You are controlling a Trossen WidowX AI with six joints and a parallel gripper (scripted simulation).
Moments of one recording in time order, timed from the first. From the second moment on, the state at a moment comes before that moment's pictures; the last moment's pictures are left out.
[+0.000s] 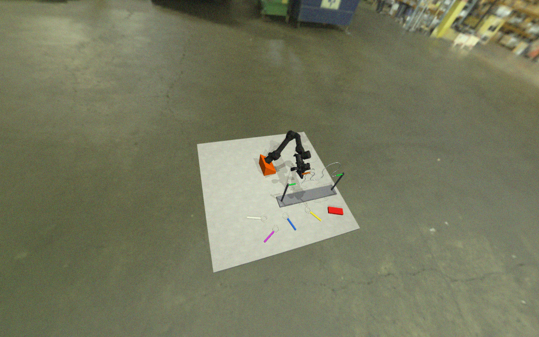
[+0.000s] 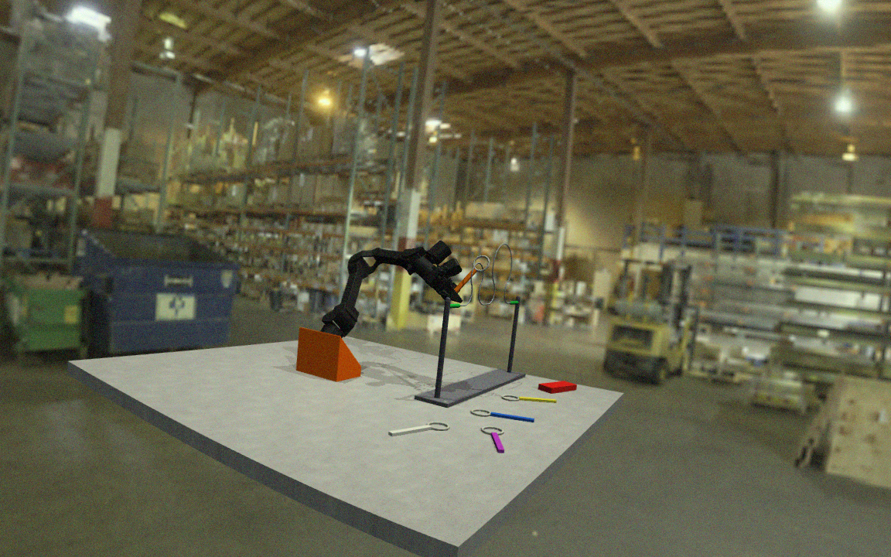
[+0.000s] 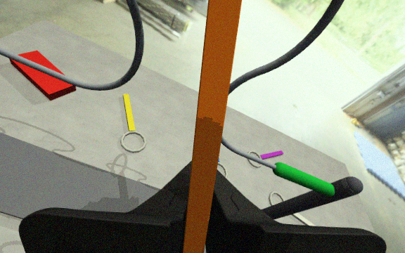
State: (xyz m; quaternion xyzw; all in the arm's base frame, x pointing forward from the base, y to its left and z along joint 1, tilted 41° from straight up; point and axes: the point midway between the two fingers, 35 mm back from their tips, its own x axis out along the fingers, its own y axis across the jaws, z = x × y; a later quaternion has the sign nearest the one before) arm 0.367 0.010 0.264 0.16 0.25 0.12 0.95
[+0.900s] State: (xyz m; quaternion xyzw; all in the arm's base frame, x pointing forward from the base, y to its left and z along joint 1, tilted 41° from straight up) arm 0.366 0.047 0.292 0.46 0.21 0.18 0.84
